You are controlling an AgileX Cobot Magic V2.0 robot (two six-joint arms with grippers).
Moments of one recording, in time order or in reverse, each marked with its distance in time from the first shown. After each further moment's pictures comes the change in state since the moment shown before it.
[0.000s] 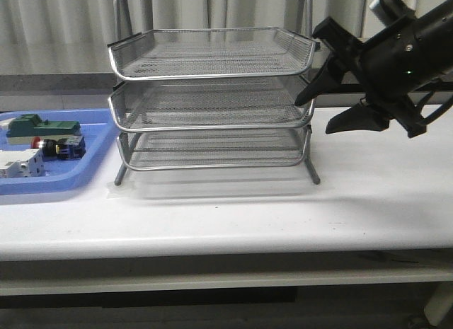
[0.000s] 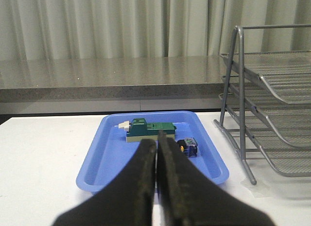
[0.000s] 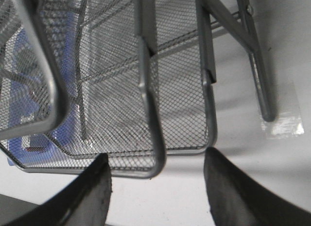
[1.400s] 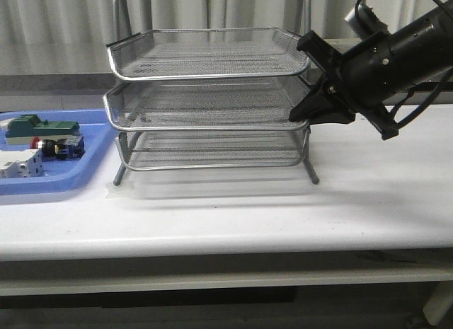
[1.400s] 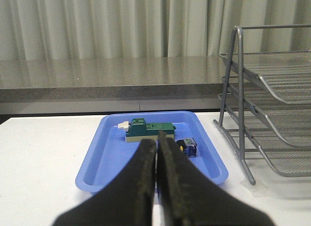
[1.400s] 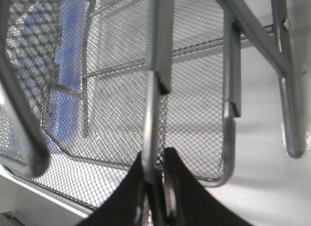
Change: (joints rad) left arm 0.000 0.000 0.000 0.000 0.000 0.000; right arm 0.000 0.128 -0.109 0.012 0.090 -0.089
